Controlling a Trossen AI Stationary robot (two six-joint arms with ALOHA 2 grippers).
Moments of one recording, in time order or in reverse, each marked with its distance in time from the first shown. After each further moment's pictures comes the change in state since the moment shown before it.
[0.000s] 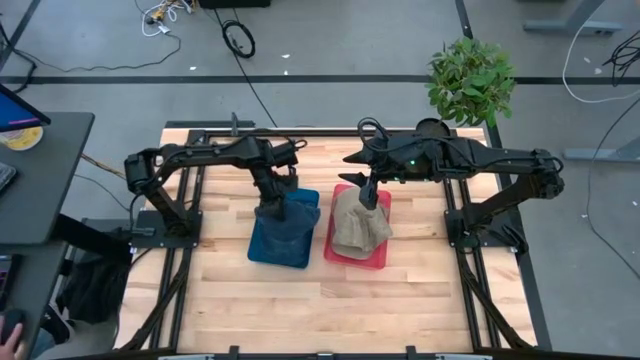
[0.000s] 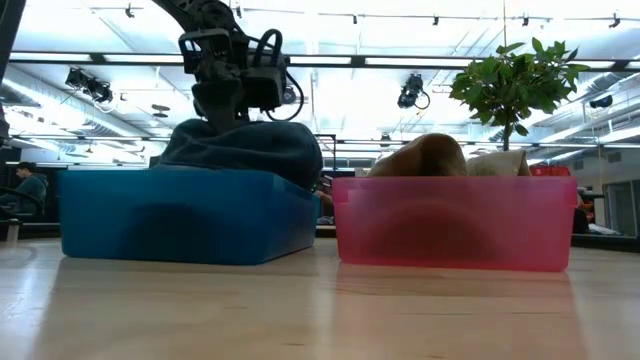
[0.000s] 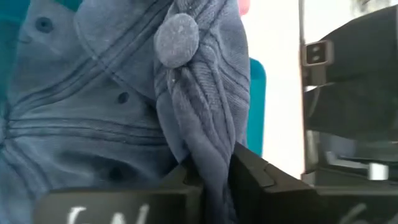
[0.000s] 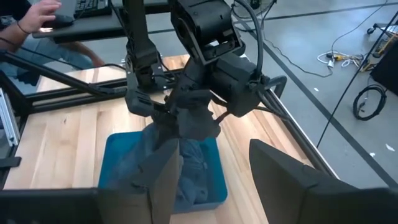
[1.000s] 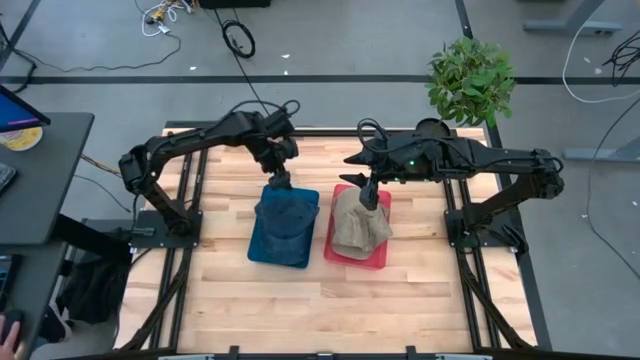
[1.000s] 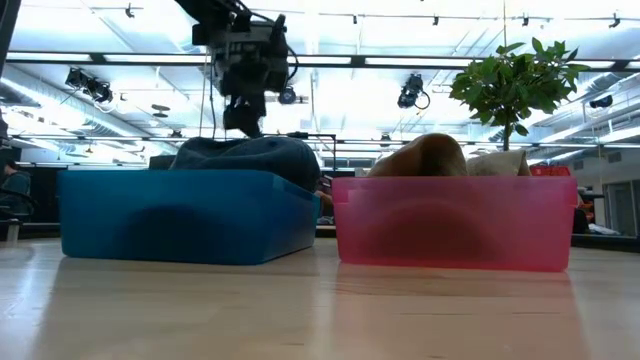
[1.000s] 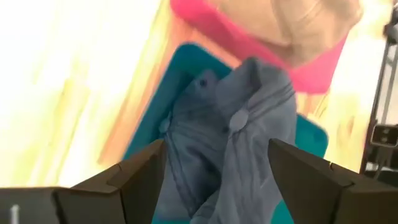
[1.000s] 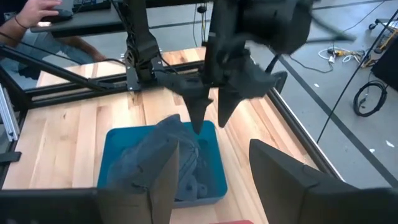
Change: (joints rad) left arm 0.116 -0.030 0.205 -0.078 -0.292 -0.204; right arm 0.000 0.000 0.000 -0.014 -0.003 0.004
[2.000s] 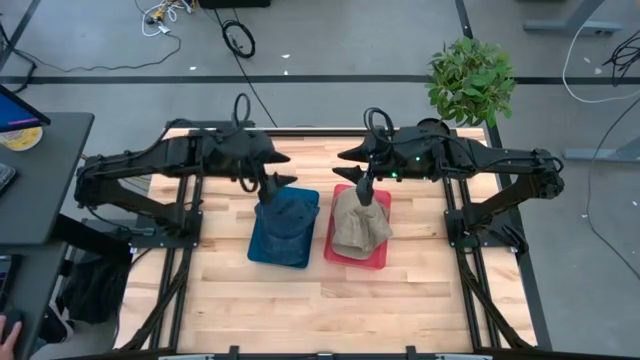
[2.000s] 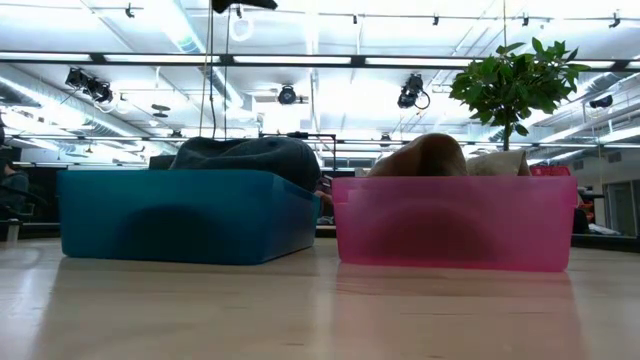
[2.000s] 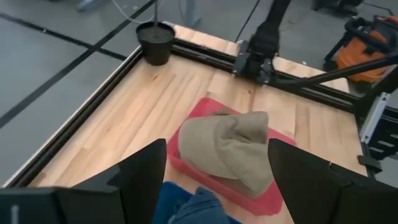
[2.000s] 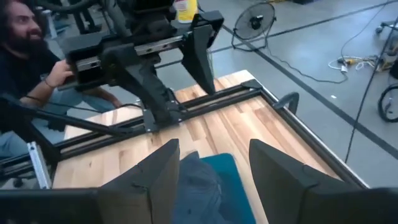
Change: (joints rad) left arm -0.395 -0.392 0.032 0.324 -0.575 -0.311; right arm 0.001 0.000 0.000 0.142 -0.001 0.120
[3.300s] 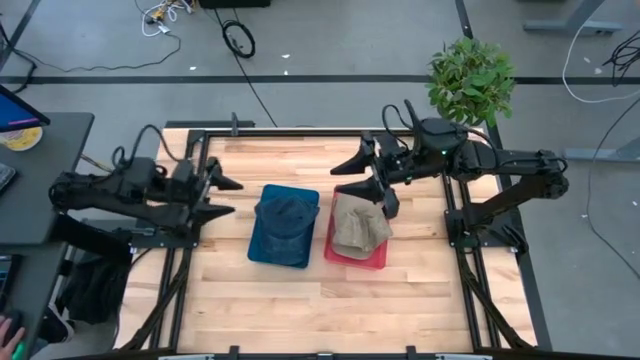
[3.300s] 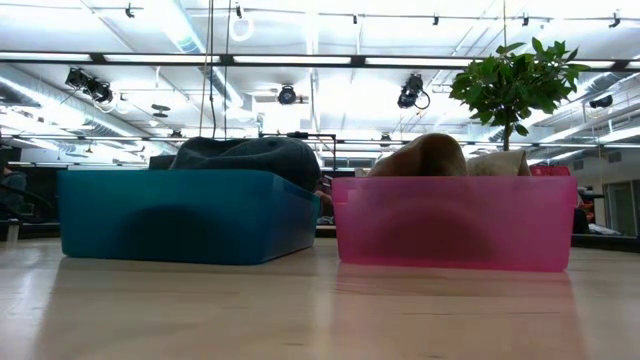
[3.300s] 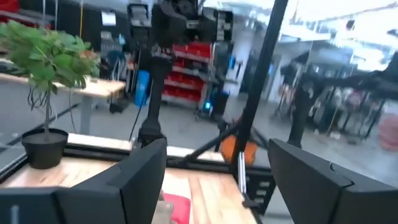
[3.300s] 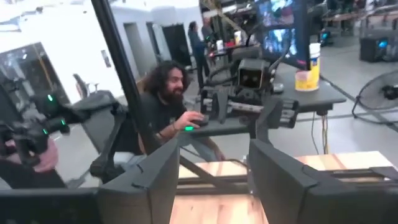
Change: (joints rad) left arm -0.219 -0.673 -0.678 0.631 0.138 0.028; right arm 0.017 -0.030 -0.025 0.353 -0.433 -0.058
